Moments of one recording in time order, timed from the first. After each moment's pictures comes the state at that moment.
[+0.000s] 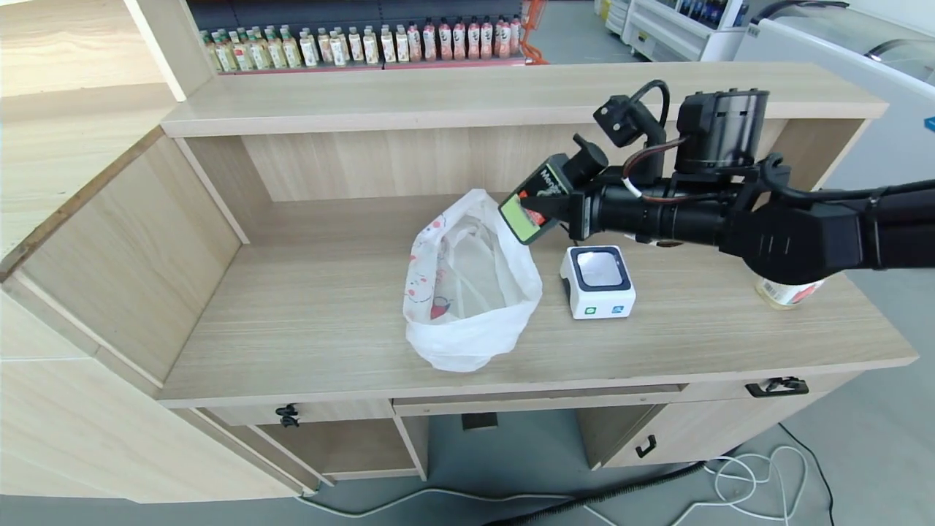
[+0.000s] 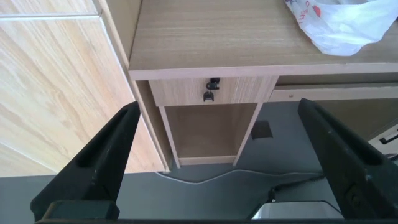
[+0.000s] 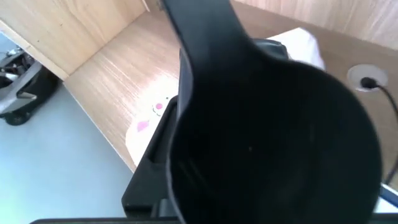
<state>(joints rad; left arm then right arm) 0.00 0.00 0.00 0.00 -0.01 0.01 0.43 1.93 -1.45 -0.38 0.43 -0.07</state>
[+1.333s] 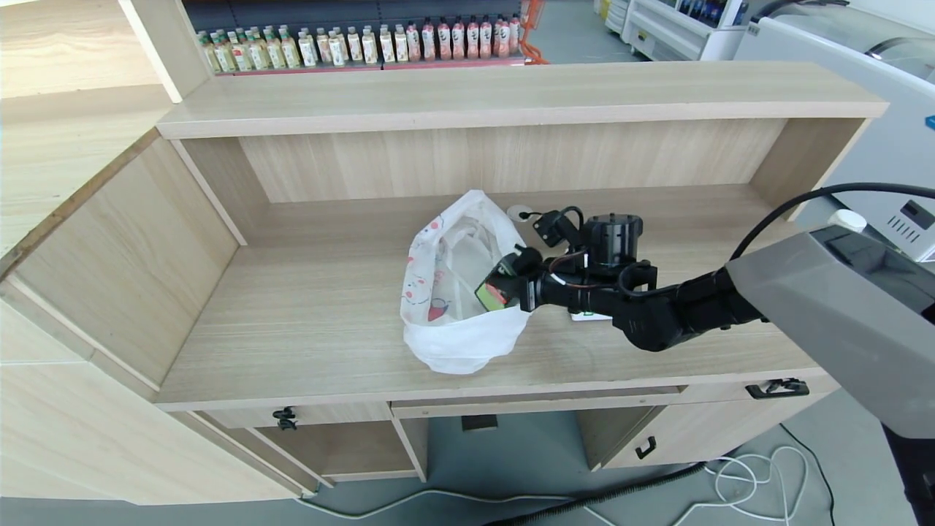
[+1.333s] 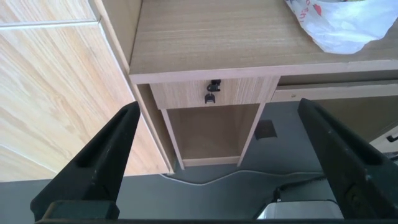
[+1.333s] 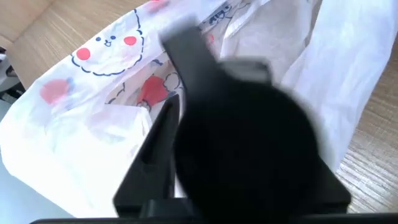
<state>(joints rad) 0.00 0.00 0.00 0.00 -0.01 0.03 0.44 2.30 -1.47 -0.65 0.44 -0.04</state>
